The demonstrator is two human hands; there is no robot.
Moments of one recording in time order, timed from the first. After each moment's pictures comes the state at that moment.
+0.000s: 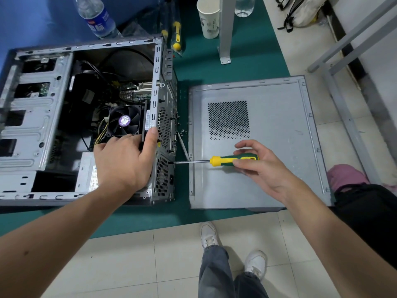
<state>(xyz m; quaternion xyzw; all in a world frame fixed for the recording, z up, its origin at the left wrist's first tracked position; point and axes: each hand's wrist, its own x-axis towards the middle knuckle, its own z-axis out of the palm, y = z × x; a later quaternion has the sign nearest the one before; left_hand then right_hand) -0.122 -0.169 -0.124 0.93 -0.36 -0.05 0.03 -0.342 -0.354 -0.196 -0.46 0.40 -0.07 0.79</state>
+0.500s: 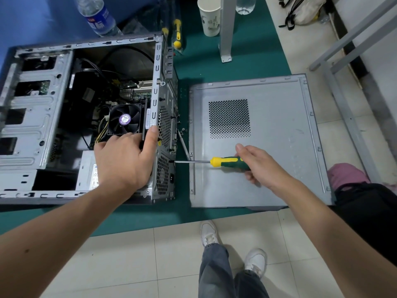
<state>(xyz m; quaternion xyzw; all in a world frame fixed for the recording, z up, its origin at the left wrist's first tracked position) -0.123 -0.169 -0.123 0.93 -0.36 -0.05 0.03 -0.336 -0.354 -0.198 -0.61 0.46 0.05 0.65</state>
